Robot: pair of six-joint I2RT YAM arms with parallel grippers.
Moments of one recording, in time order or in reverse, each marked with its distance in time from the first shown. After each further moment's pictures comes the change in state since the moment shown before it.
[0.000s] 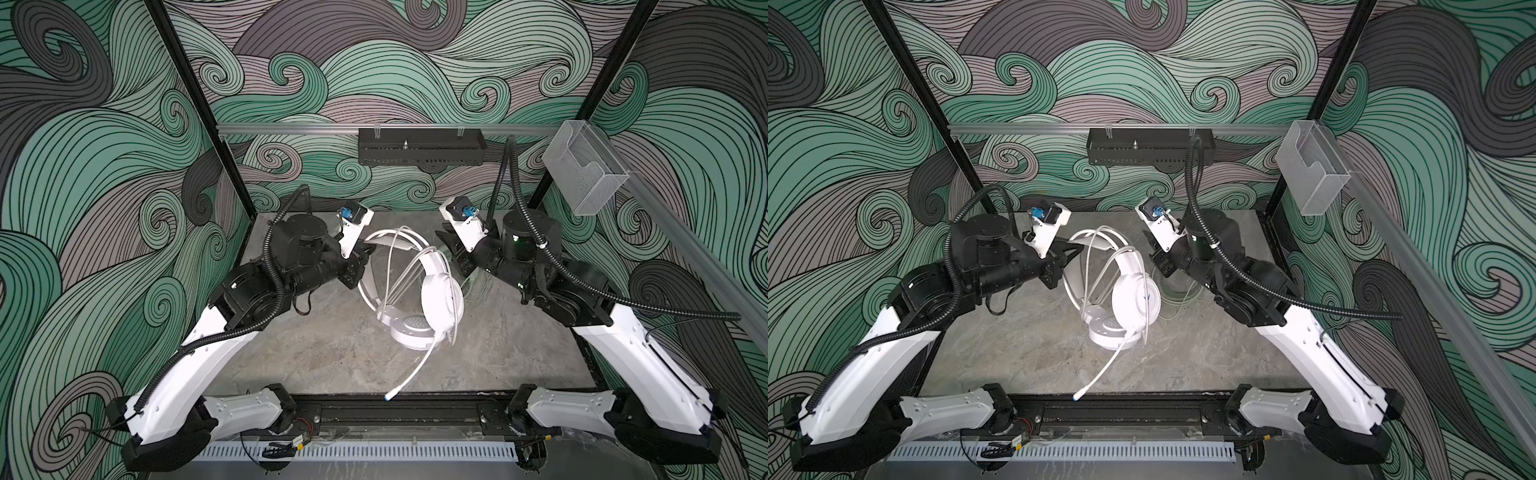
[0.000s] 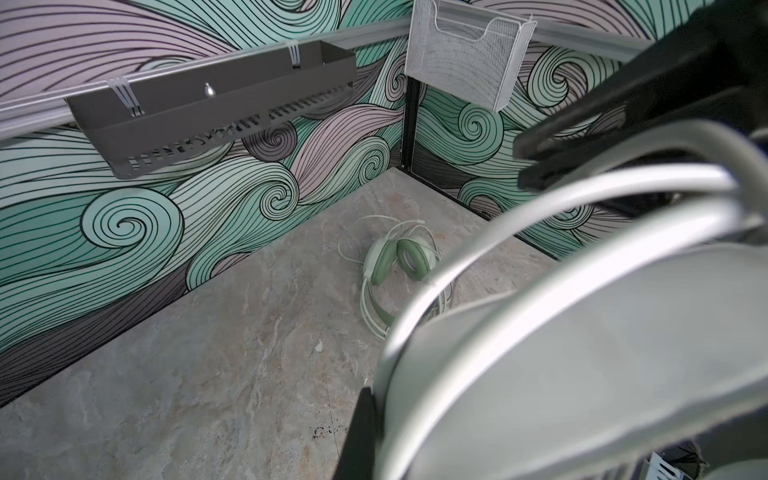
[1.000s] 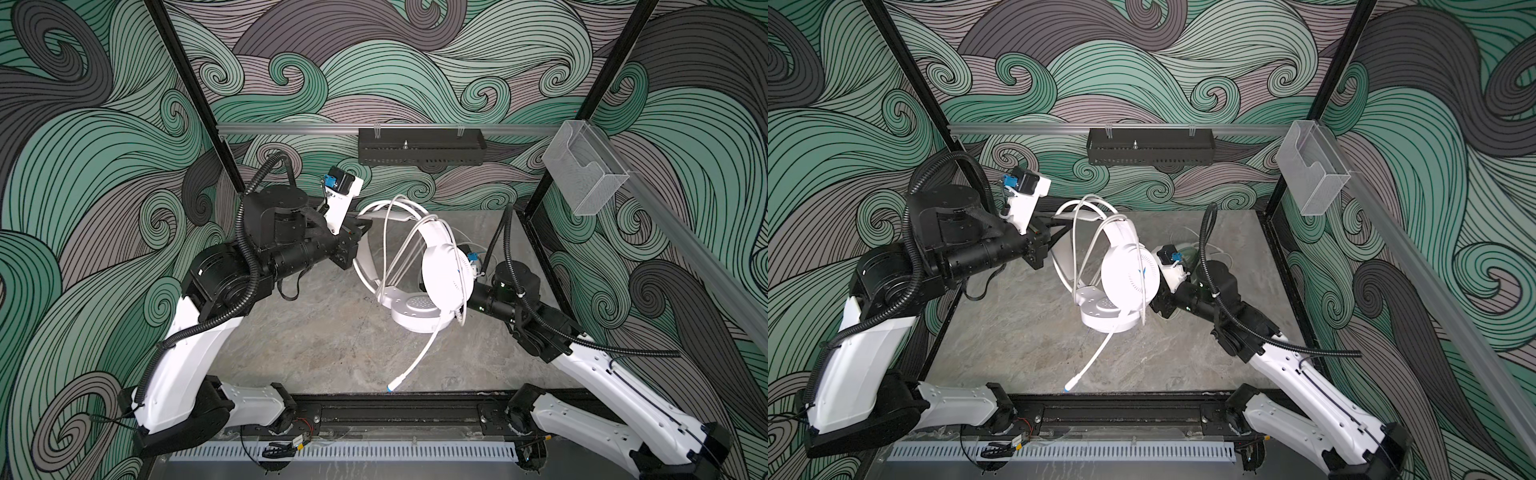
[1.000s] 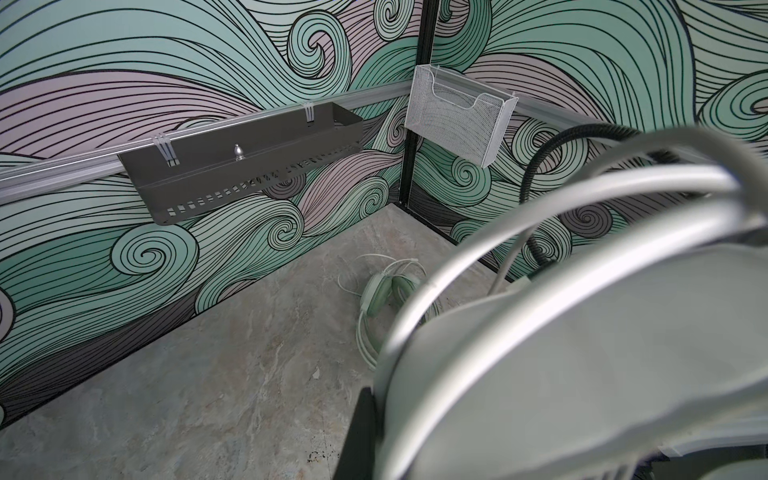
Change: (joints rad) left arm 0.000 0.139 0.359 -0.175 -0.002 -0.055; right arm -0.164 -0.256 -0.741 0.495 -0.458 0.313
